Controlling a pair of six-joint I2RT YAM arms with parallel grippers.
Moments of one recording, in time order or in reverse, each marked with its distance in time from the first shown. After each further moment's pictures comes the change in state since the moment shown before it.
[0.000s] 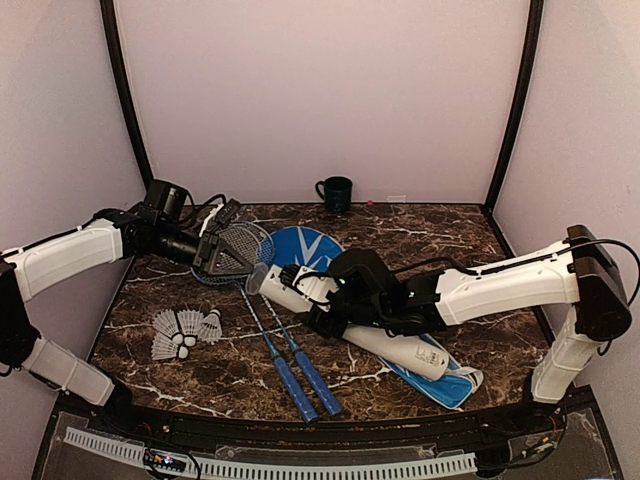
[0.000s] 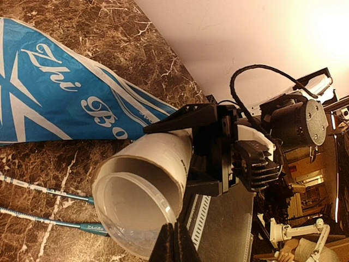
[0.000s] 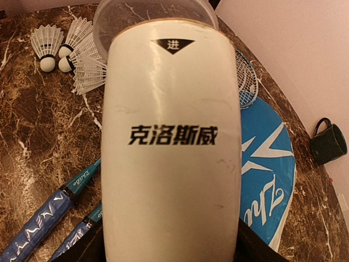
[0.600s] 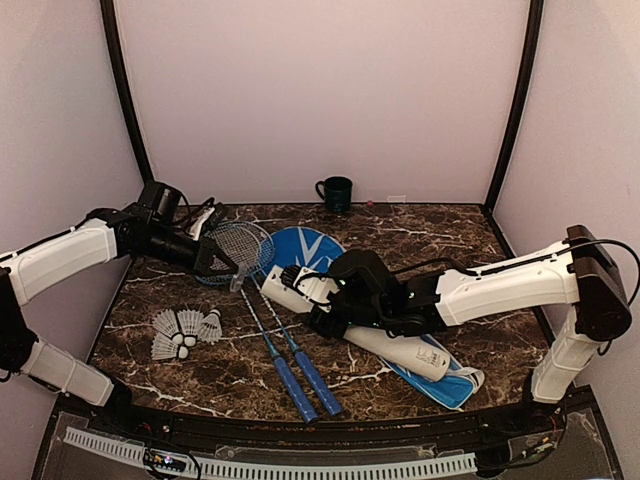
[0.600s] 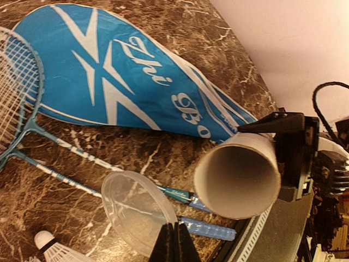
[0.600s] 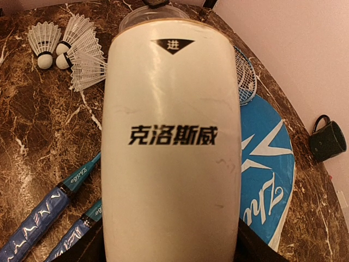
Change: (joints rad) left arm 0.024 -0.030 0.000 -0.095 -0.333 0.068; right arm 0.000 0.000 -0.008 -0.001 0.013 0.003
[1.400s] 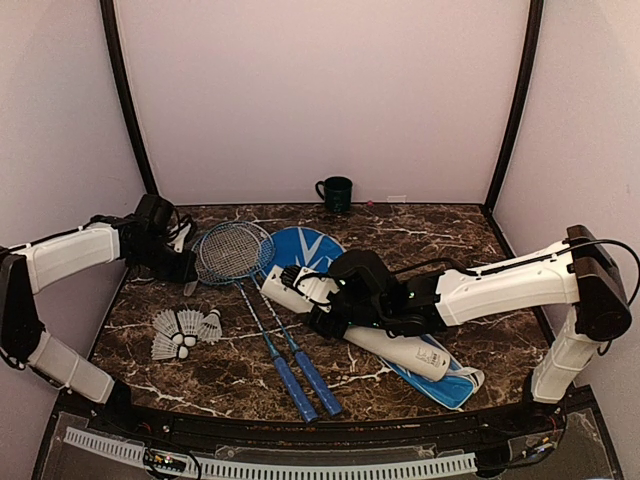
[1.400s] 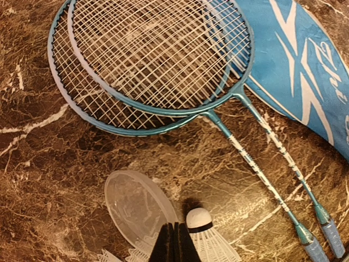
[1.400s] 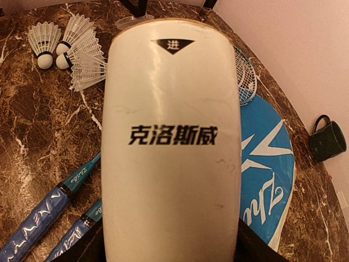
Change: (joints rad) left arm 0.126 0.056 -0.056 -0.041 -0.557 0.046; right arm 0.000 0.000 0.000 0.000 0.000 0.000
